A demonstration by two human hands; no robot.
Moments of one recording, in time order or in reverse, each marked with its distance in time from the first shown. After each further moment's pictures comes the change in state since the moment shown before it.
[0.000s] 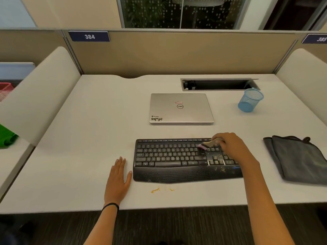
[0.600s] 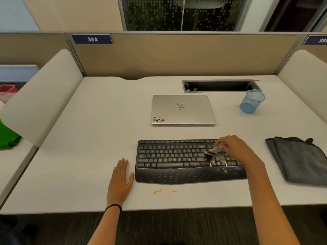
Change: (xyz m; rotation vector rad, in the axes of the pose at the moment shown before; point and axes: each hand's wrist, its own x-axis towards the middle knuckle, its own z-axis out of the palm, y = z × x) left_hand -0.001 0.003 -0.002 -0.014 0.003 0.001; right_hand 0.001 0.000 -0.004 -0.083 -0.152 0.081
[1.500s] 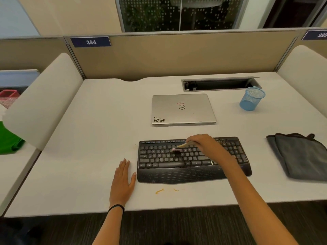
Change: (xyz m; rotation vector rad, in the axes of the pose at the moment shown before) left_hand 0.001 -0.001 0.002 0.011 0.005 -0.019; right_hand 0.015 -0.061 0.031 0.128 0.010 -0.393
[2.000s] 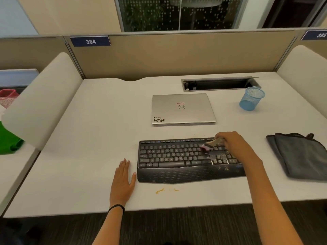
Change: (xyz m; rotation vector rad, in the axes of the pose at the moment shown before) left_hand 0.000 -0.003 0.001 -0.006 0.007 0.015; right_hand -0.032 0.060 -0.028 -0.118 0.113 0.301
